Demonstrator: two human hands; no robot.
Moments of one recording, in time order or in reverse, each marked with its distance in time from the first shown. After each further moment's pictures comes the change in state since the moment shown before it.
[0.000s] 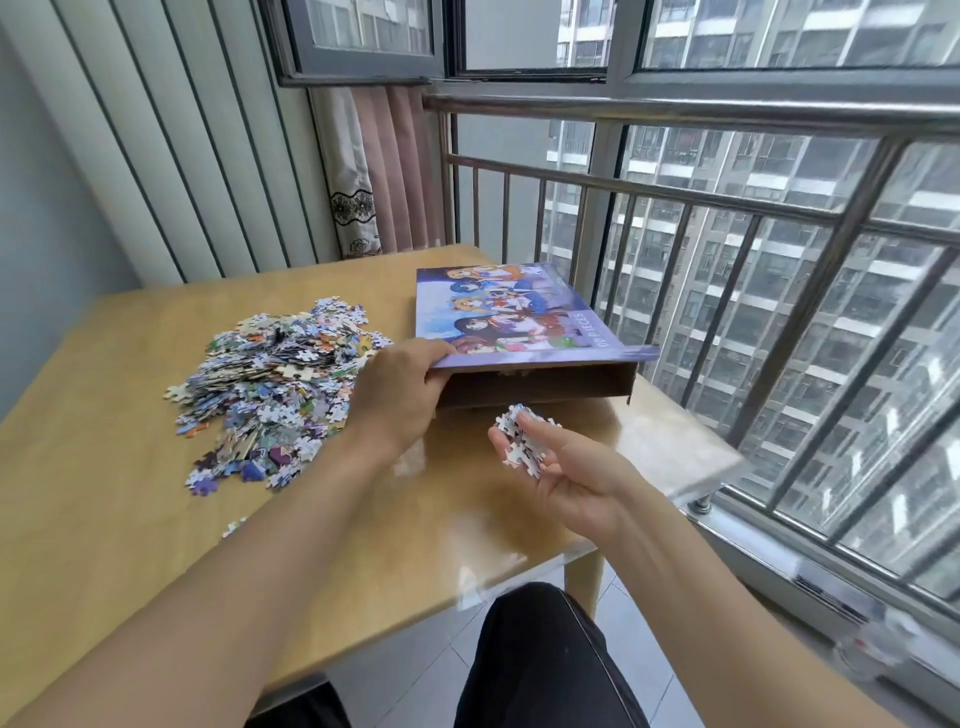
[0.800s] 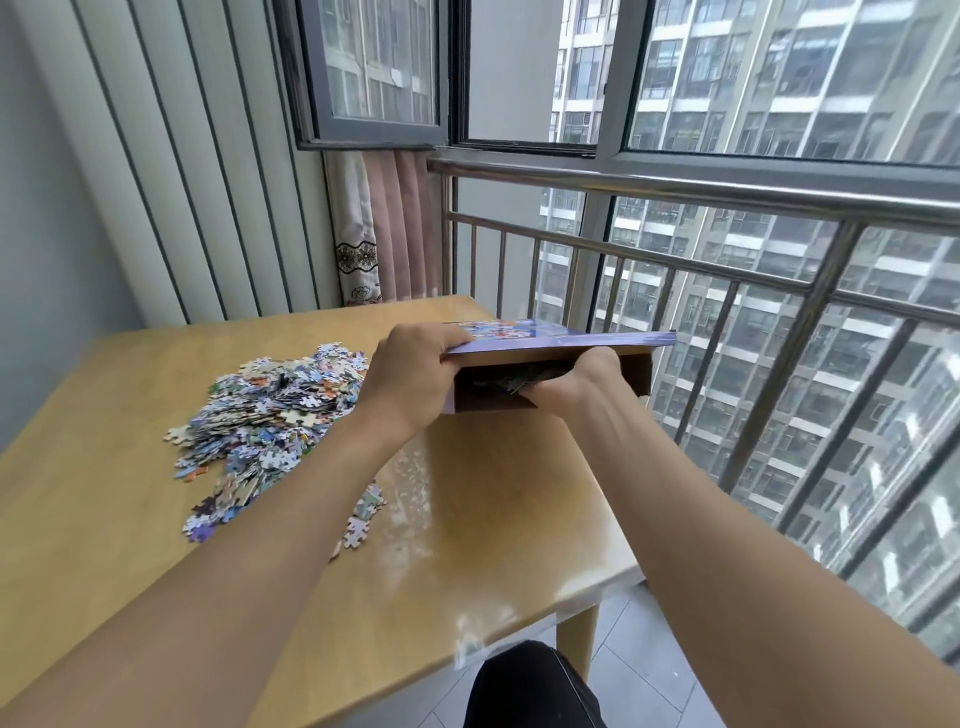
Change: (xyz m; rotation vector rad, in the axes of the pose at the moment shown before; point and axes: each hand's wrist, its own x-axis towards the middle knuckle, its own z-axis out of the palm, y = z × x) left_hand 0.058 0.030 -0.034 -0.099 0.021 0.031; right_hand 0.040 -0.099 0.085 0.282 0.235 -0.189
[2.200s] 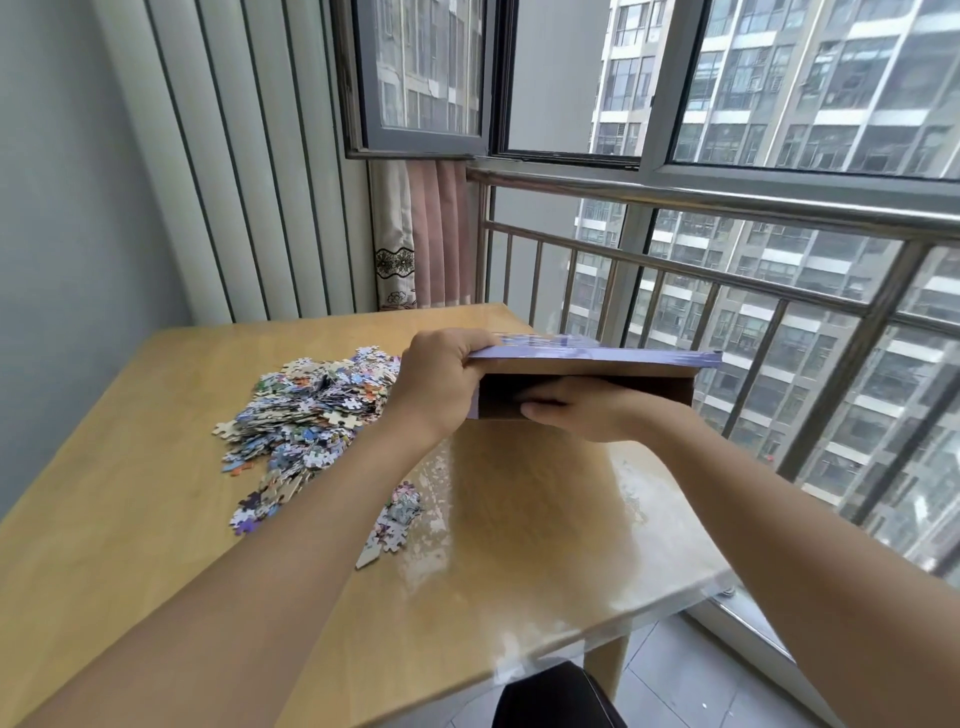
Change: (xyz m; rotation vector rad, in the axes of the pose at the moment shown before) left_hand -0.004 -0.008 -0.020 -0.167 0.066 -0.046; right_hand 0.028 -0.008 -0.009 -2.326 -0.598 -0.660
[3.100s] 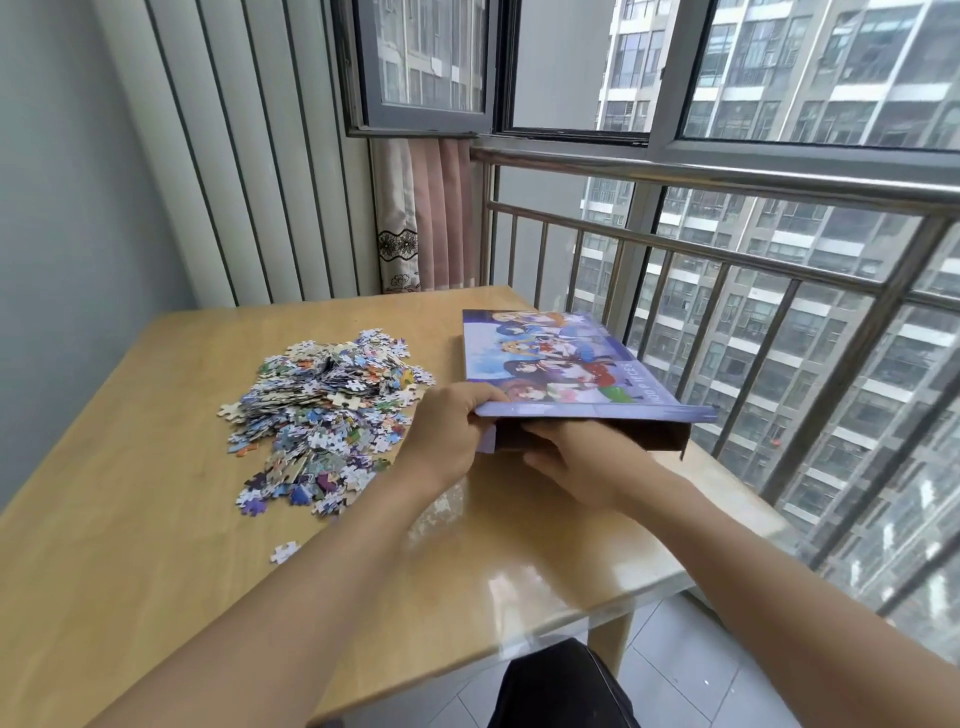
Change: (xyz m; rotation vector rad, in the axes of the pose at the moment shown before) left_hand -0.052 -0.032 0.037 -0.021 -0.117 -0.077; right_hand -0.029 0.002 0.076 -0.132 0.257 -0.108
